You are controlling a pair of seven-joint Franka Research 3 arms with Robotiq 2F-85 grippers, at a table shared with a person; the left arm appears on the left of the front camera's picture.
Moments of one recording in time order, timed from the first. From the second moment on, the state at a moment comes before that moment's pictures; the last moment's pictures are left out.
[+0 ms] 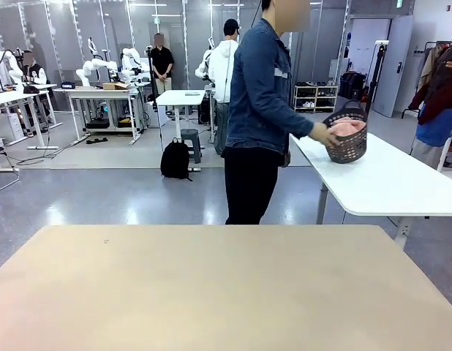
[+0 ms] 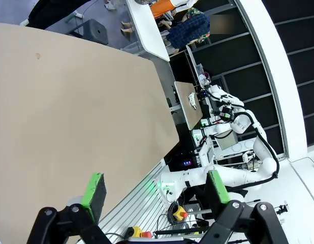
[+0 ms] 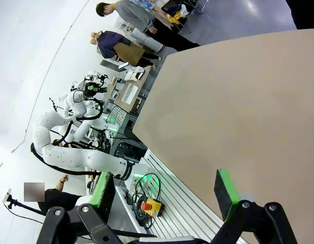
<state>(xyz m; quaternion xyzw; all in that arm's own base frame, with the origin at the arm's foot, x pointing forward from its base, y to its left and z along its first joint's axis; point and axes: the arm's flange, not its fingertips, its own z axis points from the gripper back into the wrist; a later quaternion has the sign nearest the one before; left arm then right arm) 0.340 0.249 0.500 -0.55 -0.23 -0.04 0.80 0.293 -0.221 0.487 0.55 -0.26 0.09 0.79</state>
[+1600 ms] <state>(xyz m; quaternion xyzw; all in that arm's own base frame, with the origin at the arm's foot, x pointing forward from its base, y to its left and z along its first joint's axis) 0.340 0.249 0.500 -0.55 -0.23 -0.04 0.80 0.292 -0.221 0.487 0.55 -0.26 0.09 0.79</state>
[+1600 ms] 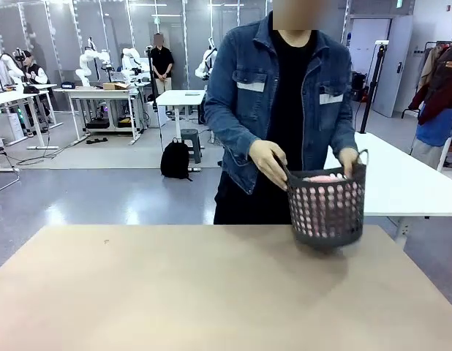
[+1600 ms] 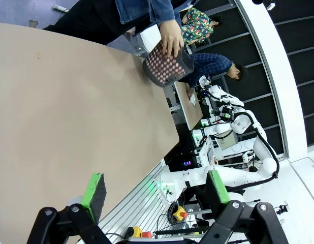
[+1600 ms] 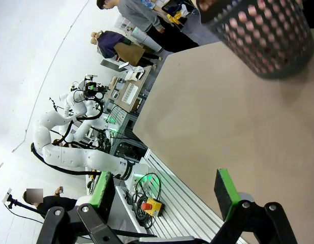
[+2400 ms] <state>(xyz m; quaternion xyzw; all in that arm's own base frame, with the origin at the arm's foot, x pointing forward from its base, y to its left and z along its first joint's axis) 0.340 0.249 0.500 -0.55 -0.23 -0.04 0.80 0.292 -0.221 0.487 0.56 -0.26 0.09 0.79</state>
